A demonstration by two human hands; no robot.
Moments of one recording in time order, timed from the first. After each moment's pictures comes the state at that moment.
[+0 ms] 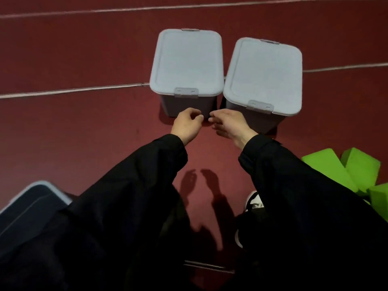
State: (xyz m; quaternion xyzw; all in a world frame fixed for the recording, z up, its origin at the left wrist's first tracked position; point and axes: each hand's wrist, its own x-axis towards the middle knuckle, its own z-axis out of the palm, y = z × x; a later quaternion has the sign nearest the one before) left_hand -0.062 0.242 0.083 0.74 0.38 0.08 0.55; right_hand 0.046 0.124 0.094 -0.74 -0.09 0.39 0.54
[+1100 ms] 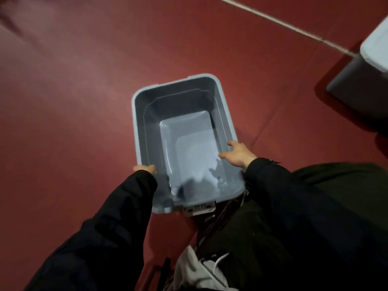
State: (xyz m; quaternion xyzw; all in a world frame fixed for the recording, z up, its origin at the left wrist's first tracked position) left_hand -0.723 0.220 -0.091 0.22 0.88 0.00 0.41; right_hand -0.406 0.235 -0.033 -0.73 -0.45 0.52 -0.03
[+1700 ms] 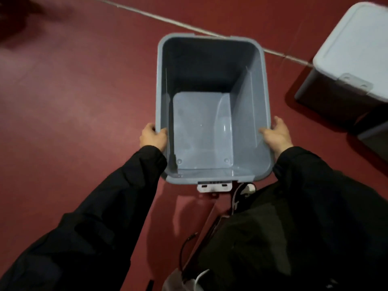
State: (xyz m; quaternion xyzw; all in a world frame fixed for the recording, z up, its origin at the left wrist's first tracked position) left_hand -0.584 0.333 0.015 0.47 0.78 0.24 0.35; right_hand -0.227 0.269 -0.023 -0.81 -0.25 0.41 0.35
